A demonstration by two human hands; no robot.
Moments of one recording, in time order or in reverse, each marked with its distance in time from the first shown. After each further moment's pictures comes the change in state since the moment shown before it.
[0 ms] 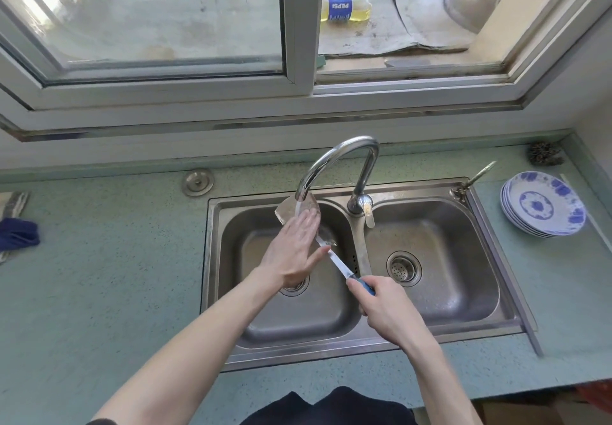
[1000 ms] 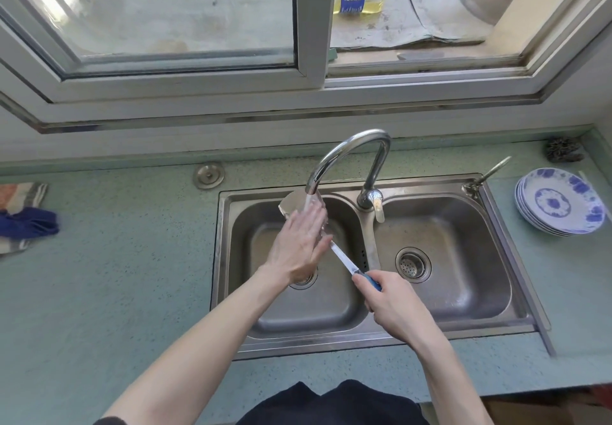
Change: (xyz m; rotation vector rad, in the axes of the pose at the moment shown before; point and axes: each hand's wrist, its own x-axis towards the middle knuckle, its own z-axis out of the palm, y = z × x) left_hand -0.011 0.002 -0.002 0.004 0.072 -0.067; right_hand -0.012 -0.013 -0.003 -0.055 -0.031 -0.026
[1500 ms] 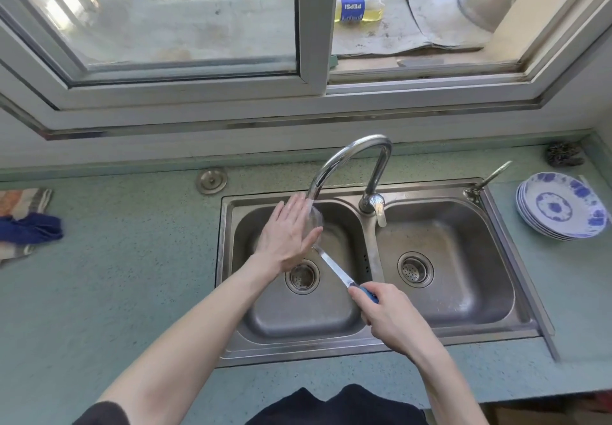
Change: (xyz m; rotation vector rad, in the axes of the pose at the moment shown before) left_hand 0.010 -0.031 -0.019 0.095 0.009 -0.074; right_hand -0.011 -0.005 0.008 0.001 -0.055 0.013
